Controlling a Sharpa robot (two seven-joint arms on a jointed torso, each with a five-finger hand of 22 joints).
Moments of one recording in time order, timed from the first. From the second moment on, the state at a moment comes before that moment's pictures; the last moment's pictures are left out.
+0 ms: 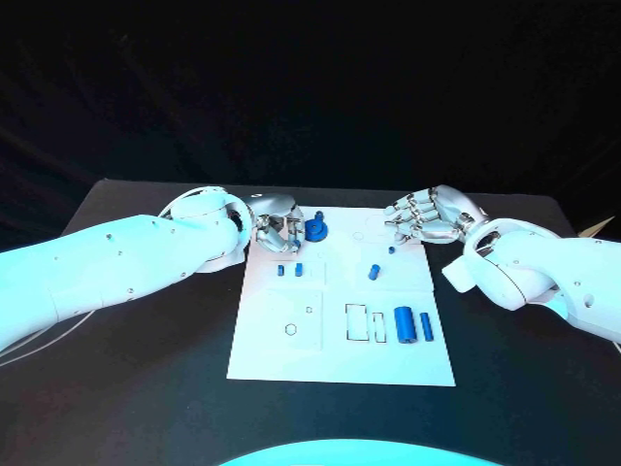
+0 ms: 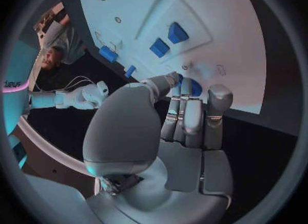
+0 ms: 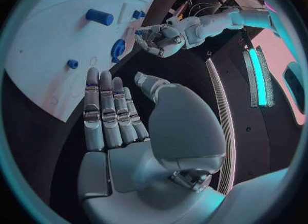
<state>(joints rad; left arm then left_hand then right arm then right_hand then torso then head) 1.25 -0.64 -0.06 1.27 -1.39 -0.06 -0.03 1.41 -0.18 0.67 0.02 0.05 0.94 0.13 0.37 0.40 0.97 0.06 0.59 0.25 1.35 0.00 1.39 1.18 0.13 1.21 0.10 1.16 1.09 1.28 -0.85 -0.20 1.47 -0.61 -0.44 0.17 1.29 -0.18 0.54 0.10 0.10 0.84 0.20 0.28 0.27 1.05 0.14 0.28 0.12 1.09 0.08 0.27 0.55 0.18 1.17 0.18 0.07 0.21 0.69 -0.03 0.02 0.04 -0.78</state>
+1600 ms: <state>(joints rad) 1.24 -0.63 -0.06 1.23 -1.38 -0.01 -0.03 1.41 -0.19 0.67 0.01 0.05 0.96 0.13 0.37 0.41 0.99 0.06 0.58 0.25 1.35 0.00 1.40 1.18 0.13 1.20 0.10 1.16 1.09 1.28 -0.84 -0.20 1.47 -0.61 -0.43 0.17 1.29 -0.18 0.54 0.10 0.10 0.84 0.20 0.28 0.27 1.05 0.14 0.28 0.11 1.10 0.09 0.27 0.55 0.18 1.17 0.18 0.07 0.20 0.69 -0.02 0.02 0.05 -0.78</state>
